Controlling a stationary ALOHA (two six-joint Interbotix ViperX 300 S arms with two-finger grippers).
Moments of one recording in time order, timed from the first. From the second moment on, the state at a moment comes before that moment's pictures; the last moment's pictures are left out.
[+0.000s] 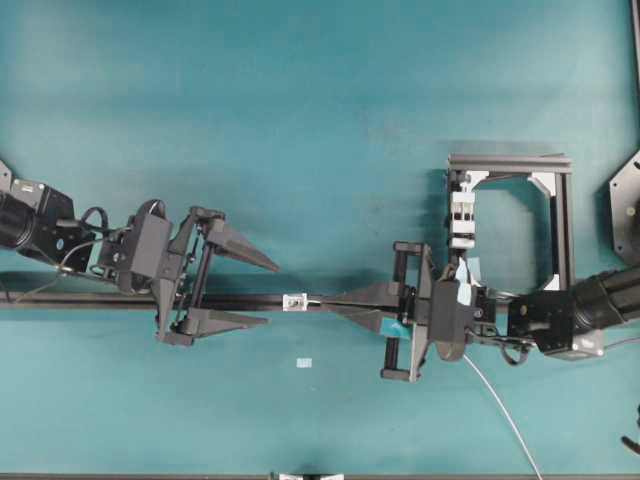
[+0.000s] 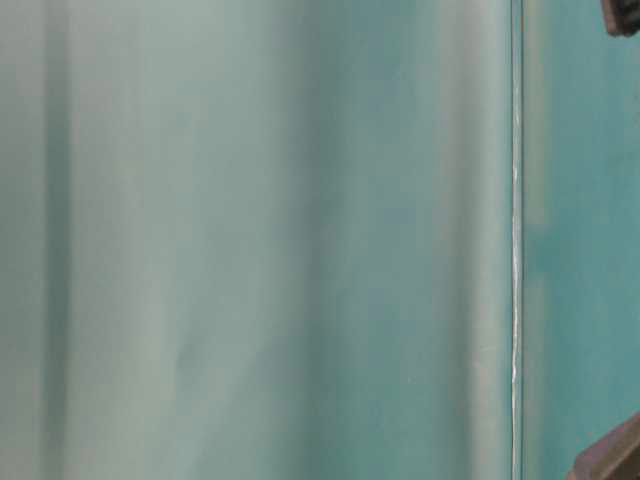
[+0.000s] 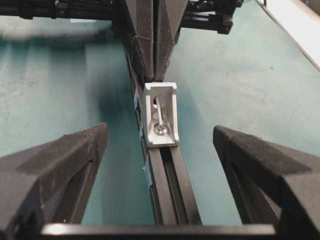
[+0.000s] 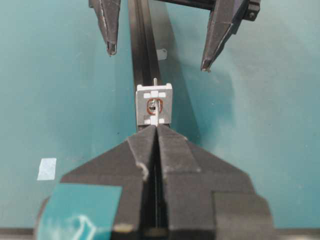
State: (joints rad) left arm -0.27 0.34 1.00 -0.06 -1.21 -0.10; right arm 0.50 0.42 0.79 0.69 -1.08 -0.06
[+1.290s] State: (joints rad) left arm -0.27 0.34 0.99 -0.06 -1.18 -0.10; right arm 0.46 0.43 0.75 0.64 -1.04 -0.06
